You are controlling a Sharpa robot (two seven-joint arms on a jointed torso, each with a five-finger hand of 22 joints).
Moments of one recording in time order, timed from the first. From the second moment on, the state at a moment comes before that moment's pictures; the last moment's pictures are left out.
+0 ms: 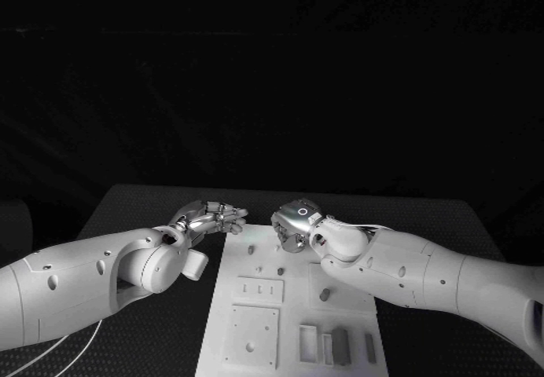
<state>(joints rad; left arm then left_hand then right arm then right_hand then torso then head) 1.34 -0.78 -0.20 1.43 -0.06 -0.29 0.24 1.25 -0.11 0.30 0.00 0.07 0.85 0.16 0.34 0.45 1.17 0.11 0.17 0.12 0.95 0.09 0.50 0.58 0.04 0.69 -0.01 0.44 1.31 1.24 -0.40 -0.16 1.05 -1.90 -0.47 -0.13 1.14 -0.19 0.87 -0.29 0.05 1.05 0.10 0.39 0.47 1.39 0.05 0.10 0.16 1.32 -0.06 0.65 0.86 0.24 1.09 0.06 0.62 1.31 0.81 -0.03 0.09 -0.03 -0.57</state>
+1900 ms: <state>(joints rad) 1.34 -0.79 -0.20 1.42 -0.06 -0.29 0.23 1.24 -0.11 0.30 -0.01 0.07 0.85 0.16 0.33 0.45 1.17 0.11 0.16 0.12 0.95 0.09 0.50 0.58 0.04 0.69 -0.01 0.44 1.31 1.25 -0.43 -0.14 1.07 -1.86 -0.50 -0.13 1.15 -0.28 0.90 -0.28 0.05 0.88 0.17 0.30 0.43 1.14 0.12 0.06 0.11 1.30 0.00 0.65 0.84 0.25 1.04 0.07 0.64 1.31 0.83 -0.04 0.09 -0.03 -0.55</state>
